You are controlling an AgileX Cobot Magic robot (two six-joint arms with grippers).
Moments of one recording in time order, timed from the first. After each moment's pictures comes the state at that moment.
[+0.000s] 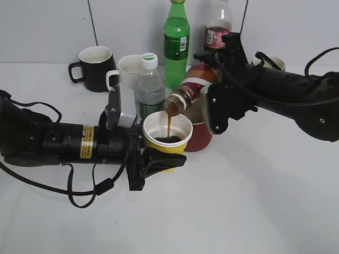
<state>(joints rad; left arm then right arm) -0.46 2.05 -0.81 1.12 -1.07 -0.41 0.44 1.83 -0.80 -0.32 -0.72 -1.41</state>
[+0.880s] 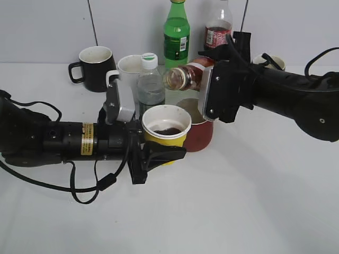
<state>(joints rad) -0.46 2.05 -0.81 1.09 -1.08 -0.41 0.44 1.83 -0.80 -0.32 -0.72 -1.07</state>
